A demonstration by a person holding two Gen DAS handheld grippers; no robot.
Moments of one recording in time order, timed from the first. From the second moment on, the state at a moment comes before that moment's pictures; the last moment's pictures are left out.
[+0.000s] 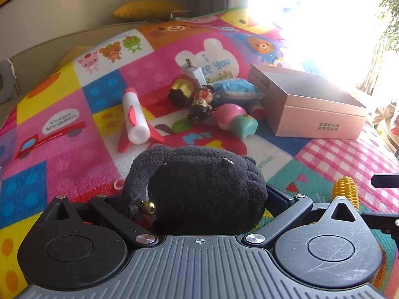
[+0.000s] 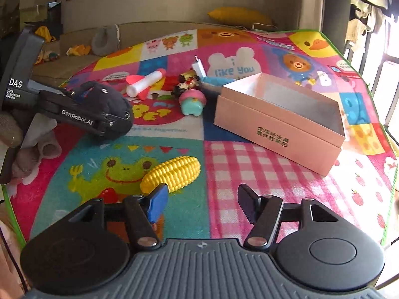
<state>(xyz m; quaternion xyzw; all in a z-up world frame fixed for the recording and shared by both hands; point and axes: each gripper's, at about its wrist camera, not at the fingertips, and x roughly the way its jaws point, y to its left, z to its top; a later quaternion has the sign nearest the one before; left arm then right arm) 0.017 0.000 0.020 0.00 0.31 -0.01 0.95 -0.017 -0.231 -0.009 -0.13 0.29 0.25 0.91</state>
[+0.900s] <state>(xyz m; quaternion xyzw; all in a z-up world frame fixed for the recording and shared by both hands) 0.006 -0.012 0.022 0.03 0.29 -0.02 0.96 -0.011 -0.197 -0.017 -0.11 0.31 0.24 0.91</state>
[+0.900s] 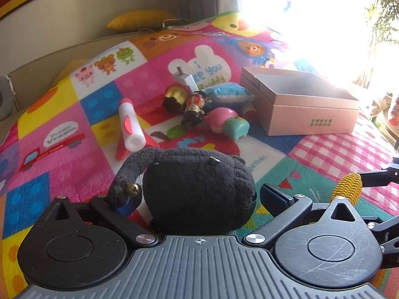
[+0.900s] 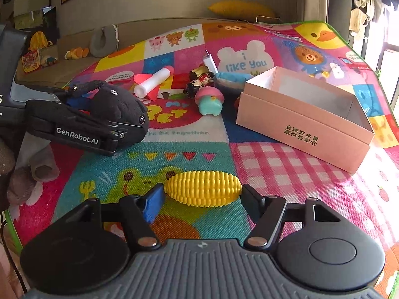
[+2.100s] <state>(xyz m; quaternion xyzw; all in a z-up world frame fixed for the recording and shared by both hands) 0.145 -0.145 0.113 0.10 0.12 -0.18 0.97 0.121 -0.289 0.158 -0.04 0.16 0.10 0.98</state>
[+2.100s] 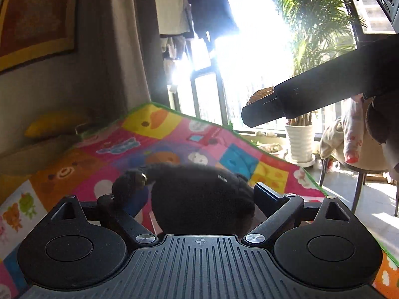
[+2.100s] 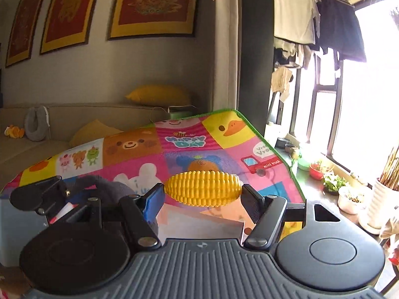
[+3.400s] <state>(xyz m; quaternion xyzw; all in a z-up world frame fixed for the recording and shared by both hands) 0.077 0.033 0.031 -0.06 0.28 -0.12 0.95 0.216 -0.244 0.039 -0.14 0.38 0.05 0.91</state>
